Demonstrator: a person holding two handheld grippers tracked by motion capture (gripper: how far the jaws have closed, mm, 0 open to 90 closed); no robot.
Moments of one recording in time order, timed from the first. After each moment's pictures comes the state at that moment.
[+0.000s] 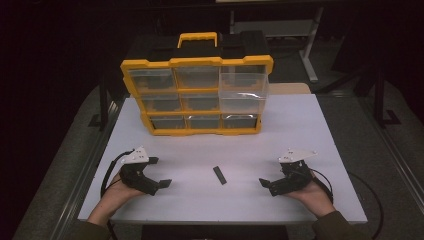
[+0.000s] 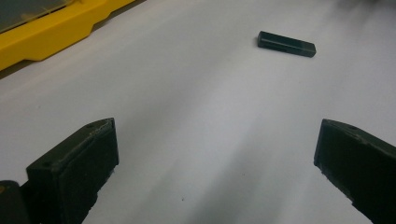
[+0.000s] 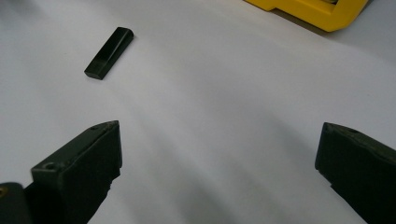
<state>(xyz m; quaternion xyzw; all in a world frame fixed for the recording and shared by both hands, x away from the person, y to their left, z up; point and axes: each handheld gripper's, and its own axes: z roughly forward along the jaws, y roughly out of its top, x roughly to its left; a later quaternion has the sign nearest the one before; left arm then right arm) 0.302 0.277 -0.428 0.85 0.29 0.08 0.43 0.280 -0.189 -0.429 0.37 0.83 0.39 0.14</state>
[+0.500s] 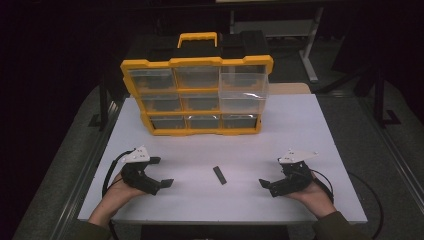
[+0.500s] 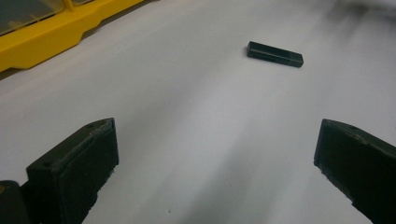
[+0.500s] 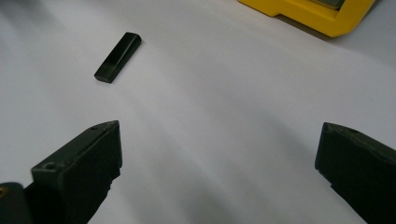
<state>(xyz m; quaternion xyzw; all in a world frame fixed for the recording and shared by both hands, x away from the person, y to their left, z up) 0.301 0.271 -0.423 0.85 0.29 0.07 0.44 0.277 -0.189 -0.427 0.37 0.83 0.40 0.13</state>
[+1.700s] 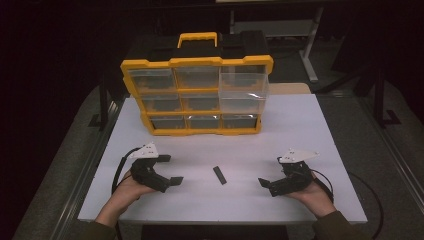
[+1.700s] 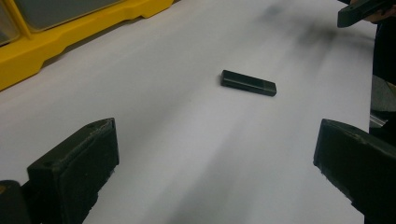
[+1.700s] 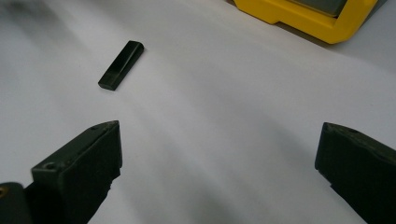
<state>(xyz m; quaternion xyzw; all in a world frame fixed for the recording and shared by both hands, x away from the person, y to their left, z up) 0.306 0.245 -0.416 0.84 0.28 0.04 0.46 0.276 -0.189 -0.425 0.37 0.83 0.41 0.14</state>
